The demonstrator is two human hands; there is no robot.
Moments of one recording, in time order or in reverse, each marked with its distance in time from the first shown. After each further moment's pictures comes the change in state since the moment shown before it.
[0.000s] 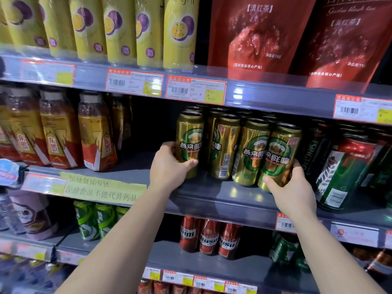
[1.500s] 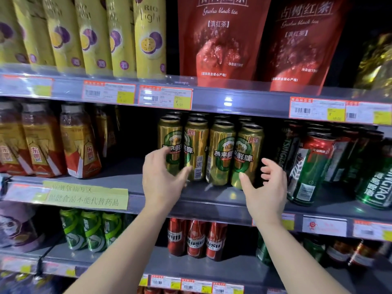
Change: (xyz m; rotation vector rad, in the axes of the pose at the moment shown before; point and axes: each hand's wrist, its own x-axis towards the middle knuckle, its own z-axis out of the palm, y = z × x) left_hand -0.042 0.014 0.026 0.140 0.276 0.311; right_hand -0.031 -0.006 0.003 0.364 0.271 -0.224
